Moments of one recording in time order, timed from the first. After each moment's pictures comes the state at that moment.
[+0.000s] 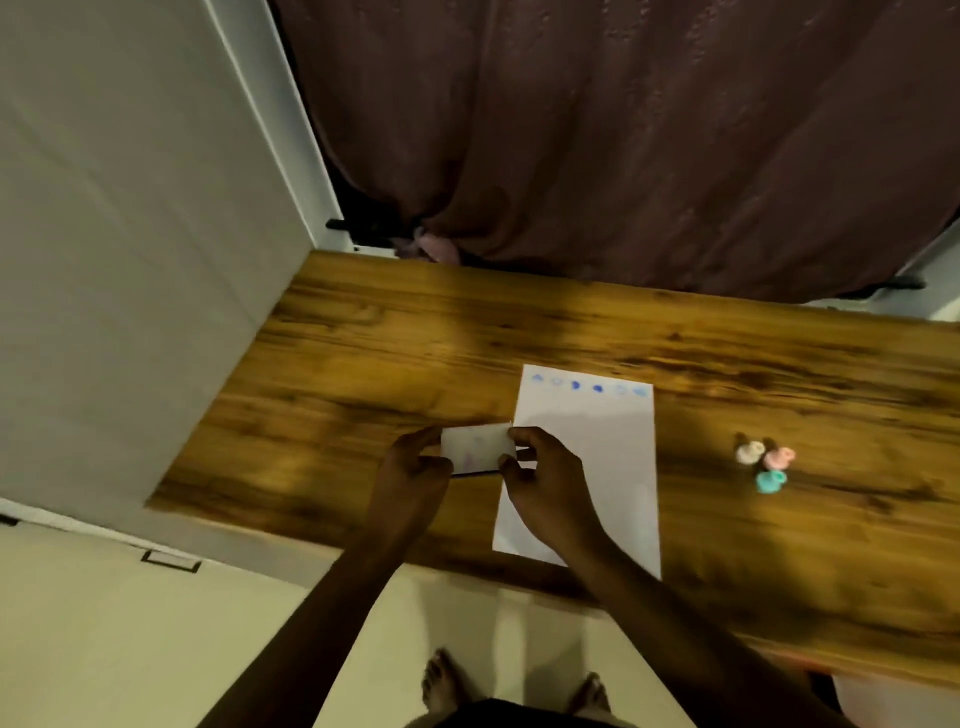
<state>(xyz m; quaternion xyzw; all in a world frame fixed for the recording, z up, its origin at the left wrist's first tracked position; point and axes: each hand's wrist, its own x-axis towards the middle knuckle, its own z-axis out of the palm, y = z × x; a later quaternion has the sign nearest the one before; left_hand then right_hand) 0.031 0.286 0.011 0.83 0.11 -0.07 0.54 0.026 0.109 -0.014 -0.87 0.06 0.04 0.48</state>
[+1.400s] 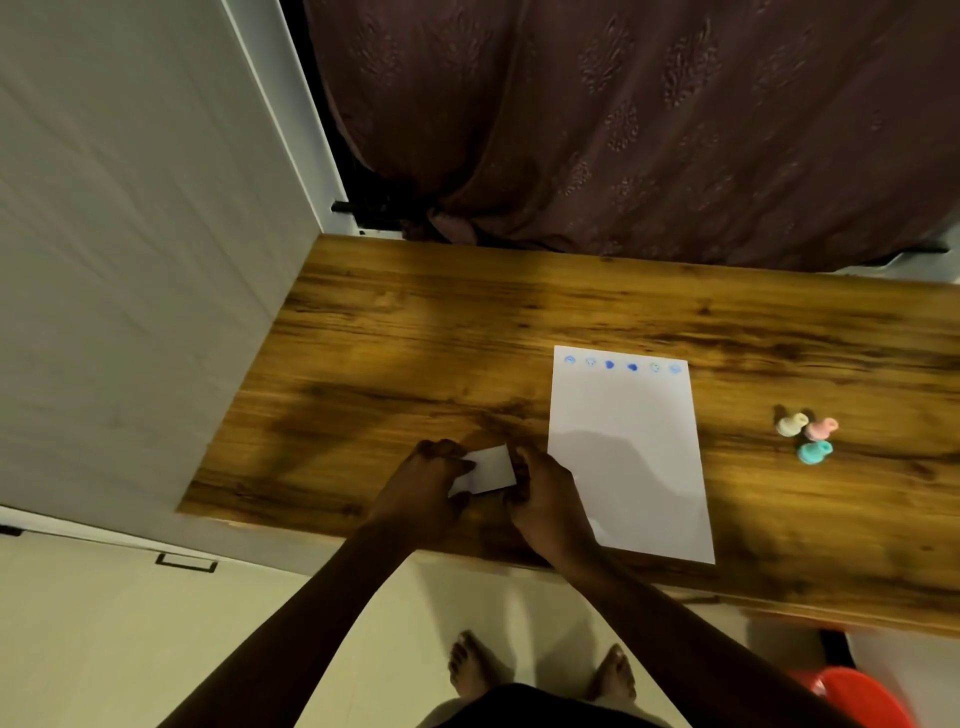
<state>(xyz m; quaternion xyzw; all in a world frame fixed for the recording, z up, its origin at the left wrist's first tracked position) 0.053 0.359 -0.055 0.96 -0.19 -0.12 0.18 0.010 0.173 -0.054 -0.94 0.08 0.03 0.34</state>
